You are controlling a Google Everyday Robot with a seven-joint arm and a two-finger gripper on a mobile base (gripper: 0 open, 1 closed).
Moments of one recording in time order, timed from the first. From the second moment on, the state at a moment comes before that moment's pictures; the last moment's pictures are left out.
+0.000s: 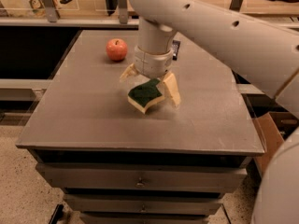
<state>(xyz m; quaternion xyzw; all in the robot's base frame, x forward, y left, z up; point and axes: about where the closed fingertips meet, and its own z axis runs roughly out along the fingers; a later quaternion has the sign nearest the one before) 0.558 -0.007 0.829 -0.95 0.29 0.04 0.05</state>
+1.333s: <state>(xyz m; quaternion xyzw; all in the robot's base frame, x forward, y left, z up) 0.564 -0.016 0.822 -0.95 0.32 0.06 0.04</state>
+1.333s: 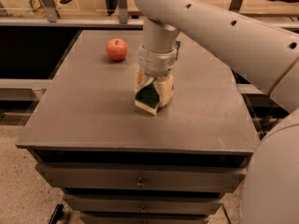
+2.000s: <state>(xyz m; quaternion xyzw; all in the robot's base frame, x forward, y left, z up) 0.565 -0.006 0.842 -0.95 0.31 0.04 0.07</state>
